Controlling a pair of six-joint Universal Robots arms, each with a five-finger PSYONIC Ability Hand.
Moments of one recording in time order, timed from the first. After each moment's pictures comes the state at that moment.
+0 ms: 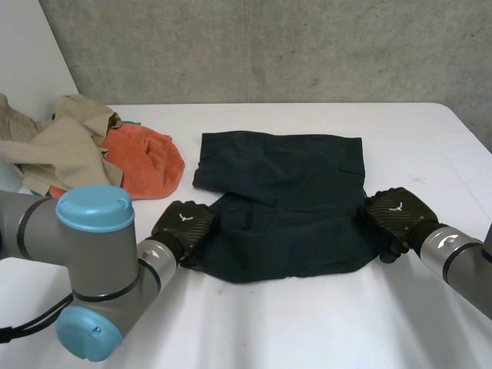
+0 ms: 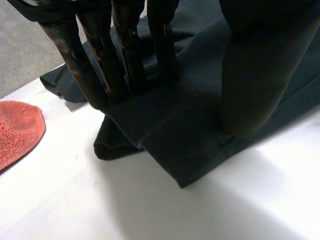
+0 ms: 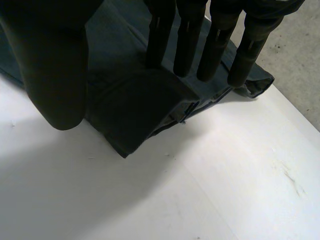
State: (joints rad) left arm 4.17 -2.10 -1.63 3.32 -1.53 3.40; right arm 1.68 -1.16 1.79 -0.16 1.17 2.47; left_hand 0.58 0.58 0.58 0.58 0.41; right_hand 0.54 0.51 0.51 0.52 0.35
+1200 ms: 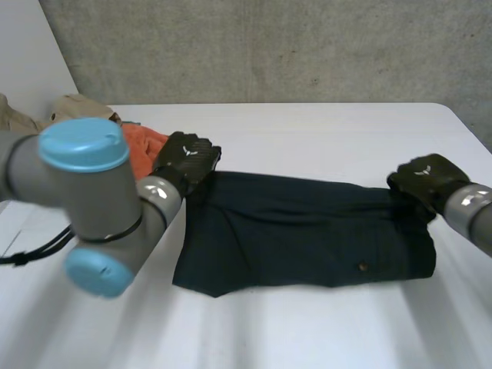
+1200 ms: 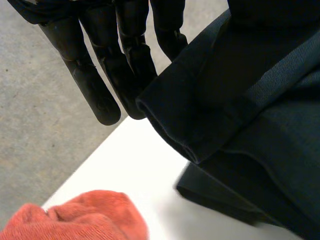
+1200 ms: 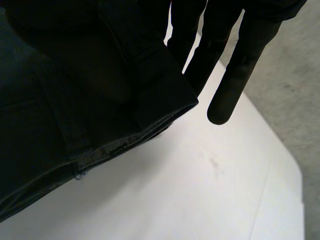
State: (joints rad) left arm 4.16 -2.12 -1.31 3.26 -1.56 3.60; right arm 1.71 -1.23 1.54 0.11 1.35 2.43; left_hand 1.13 1.20 1.19 1.20 1.00; right_hand 1.11 1.16 1.18 1.20 1.01
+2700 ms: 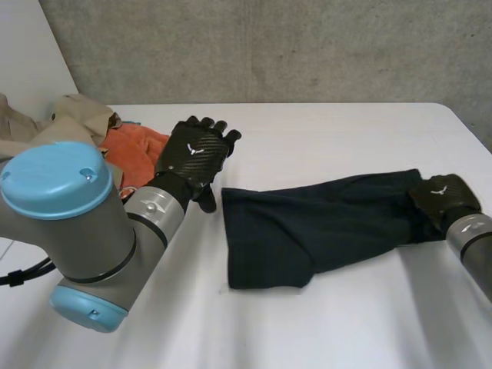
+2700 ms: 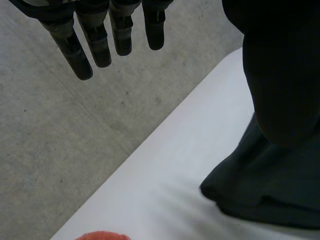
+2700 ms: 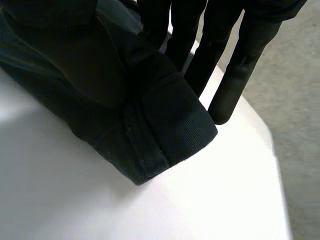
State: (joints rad) left arm 4.10 -1.92 -1.54 3.42 -1.55 3.54; right arm 1.64 -1.21 1.78 -0.23 1.42 2.47; left_hand 0.22 0.23 0.24 0.22 0.05; right_hand 1.08 1.16 1.17 1.19 0.97
